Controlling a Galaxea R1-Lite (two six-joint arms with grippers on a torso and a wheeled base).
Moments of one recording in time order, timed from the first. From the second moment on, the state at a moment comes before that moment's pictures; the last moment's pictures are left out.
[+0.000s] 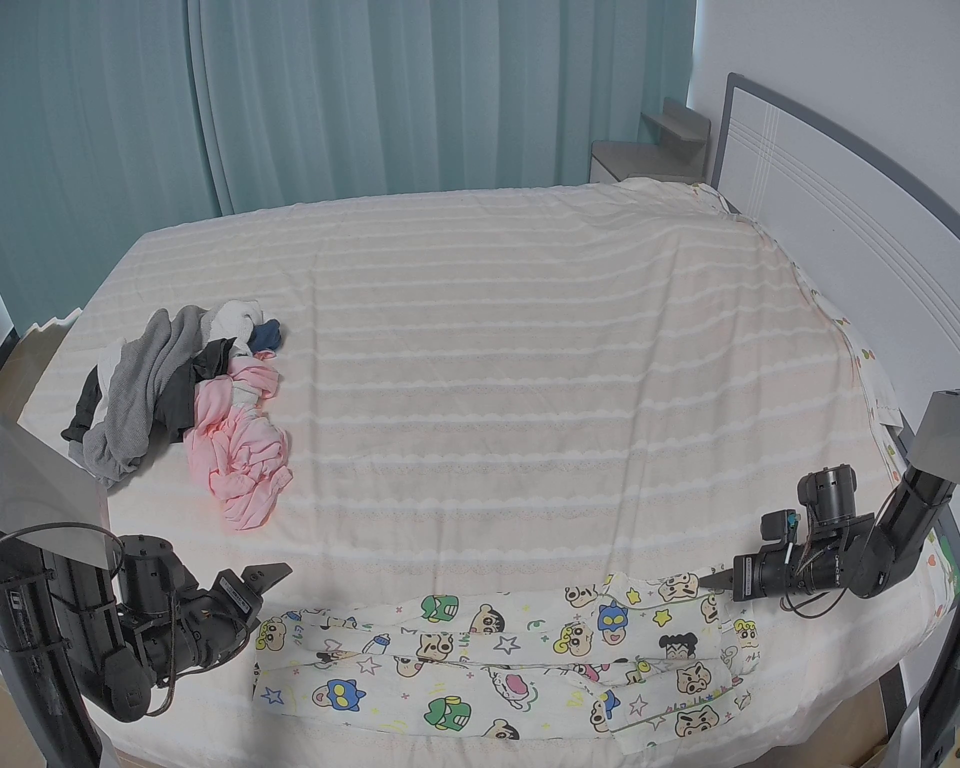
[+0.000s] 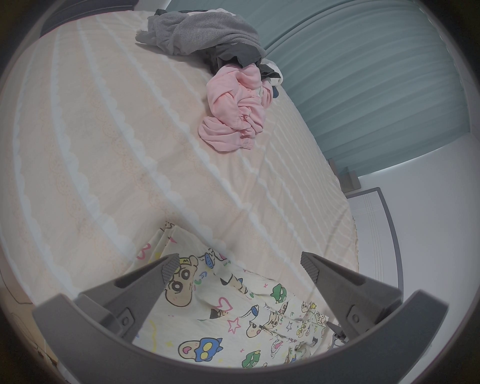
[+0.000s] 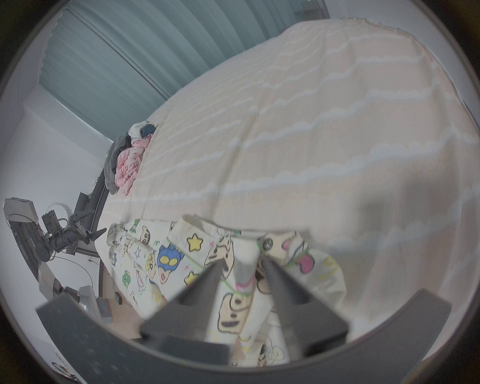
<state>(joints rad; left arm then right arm) -0.10 2.14 -0.02 -1.55 -0.18 -0.99 0.07 2.10 -0.52 -0.72 0.41 0.11</state>
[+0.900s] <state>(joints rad) -0.20 2.14 -0.02 -1.55 -0.01 -0.53 -0.22 1.28 -0.14 -0.88 0.37 0.14</state>
